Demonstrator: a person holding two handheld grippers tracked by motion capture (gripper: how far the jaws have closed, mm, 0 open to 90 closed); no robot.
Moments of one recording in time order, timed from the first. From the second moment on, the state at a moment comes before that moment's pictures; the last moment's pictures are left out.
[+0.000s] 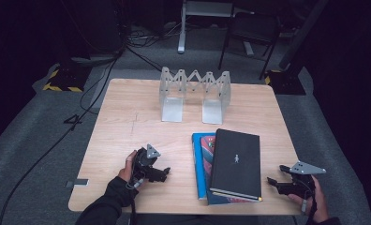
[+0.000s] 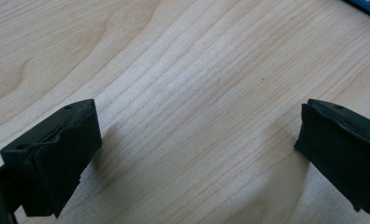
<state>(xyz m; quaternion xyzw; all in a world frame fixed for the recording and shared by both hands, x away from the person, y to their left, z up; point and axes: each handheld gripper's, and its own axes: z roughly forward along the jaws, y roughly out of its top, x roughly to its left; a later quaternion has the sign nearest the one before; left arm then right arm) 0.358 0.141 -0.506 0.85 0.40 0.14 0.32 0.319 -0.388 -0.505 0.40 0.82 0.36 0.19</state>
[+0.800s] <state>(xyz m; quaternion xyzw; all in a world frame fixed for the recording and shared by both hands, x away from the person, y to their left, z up) 0.350 0.145 -0.503 0.86 0.36 0.13 0.33 0.318 -0.392 -0.459 0.38 0.81 0.42 0.16</state>
